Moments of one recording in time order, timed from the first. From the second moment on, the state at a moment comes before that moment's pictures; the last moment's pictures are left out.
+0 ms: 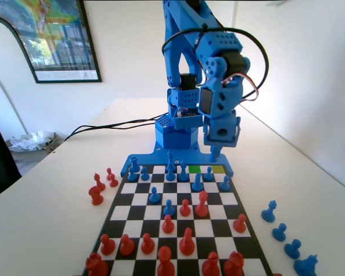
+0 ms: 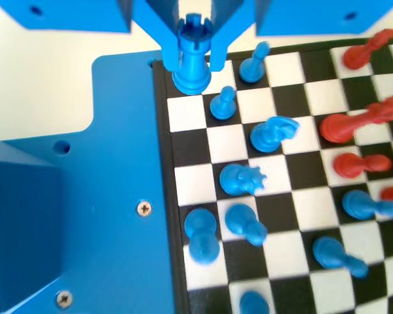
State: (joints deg) arm -24.3 109.2 144.2 54.2 -147.6
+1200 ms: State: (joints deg) arm -14.0 110.5 158.1 36.8 -155.7
